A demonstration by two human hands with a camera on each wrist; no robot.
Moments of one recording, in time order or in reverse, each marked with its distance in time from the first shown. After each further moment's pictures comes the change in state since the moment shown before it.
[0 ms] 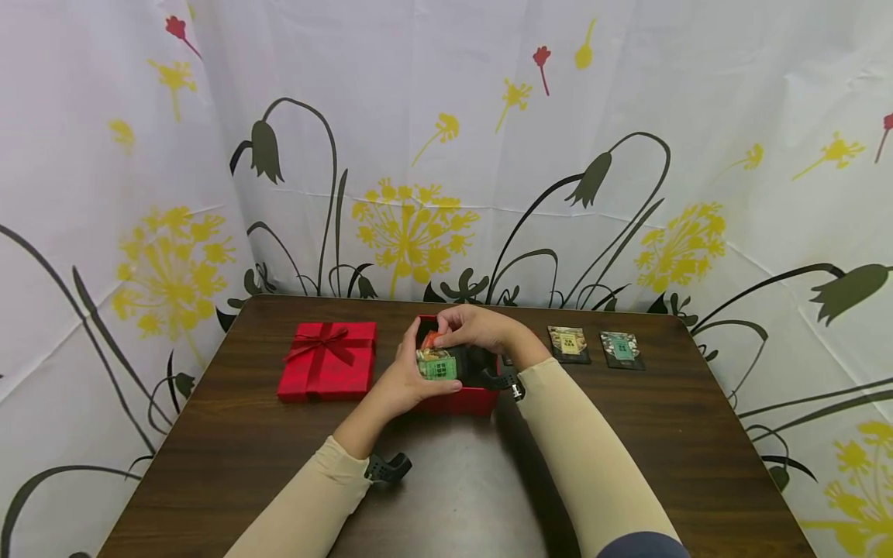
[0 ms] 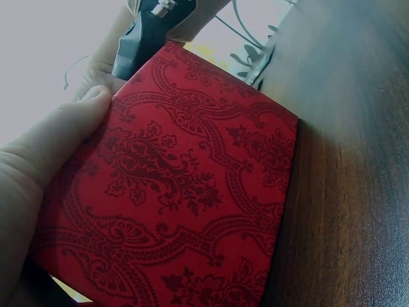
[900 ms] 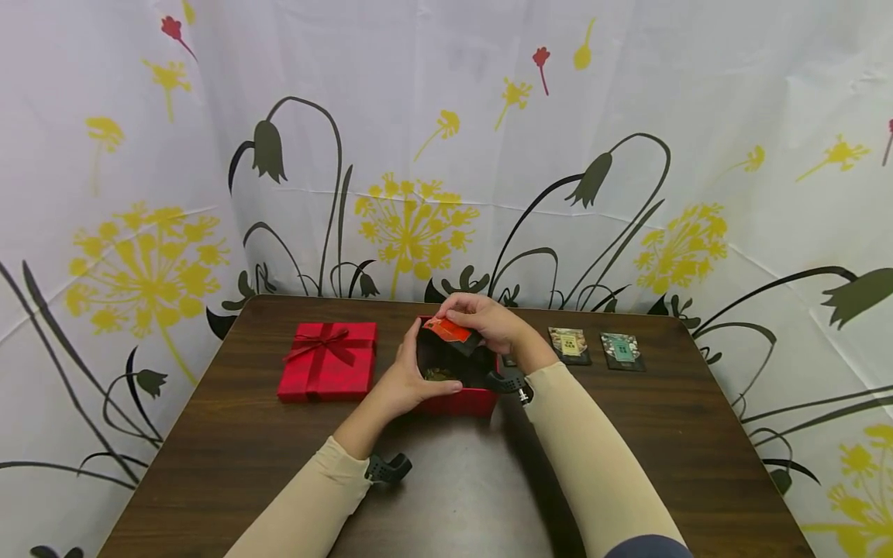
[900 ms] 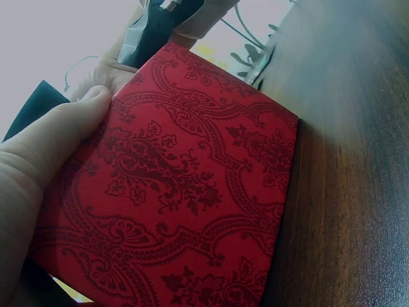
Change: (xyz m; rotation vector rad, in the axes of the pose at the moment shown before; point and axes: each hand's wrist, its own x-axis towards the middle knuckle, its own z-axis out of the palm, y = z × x) left_hand -0.001 -0.003 0.002 0.027 0.005 0.029; right_hand -0.011 0.005 -0.005 0.379 0.127 -0.073
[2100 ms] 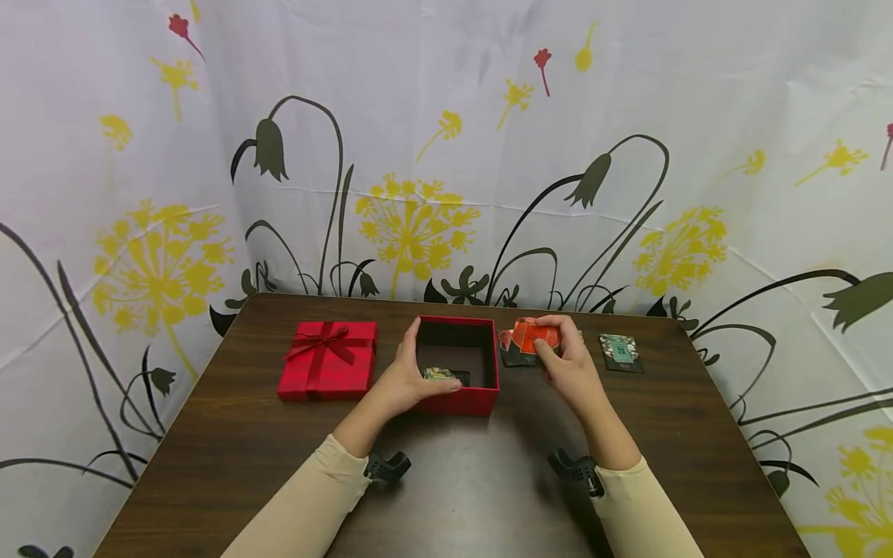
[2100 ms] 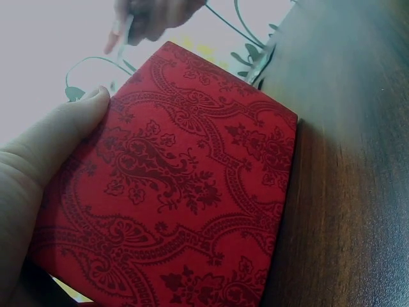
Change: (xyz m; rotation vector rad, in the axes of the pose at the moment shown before) left_hand -0.001 0.001 0.002 -0.011 0.015 -0.019; right_hand -0.151 0.015 0.008 -0.347 0.655 -0.206
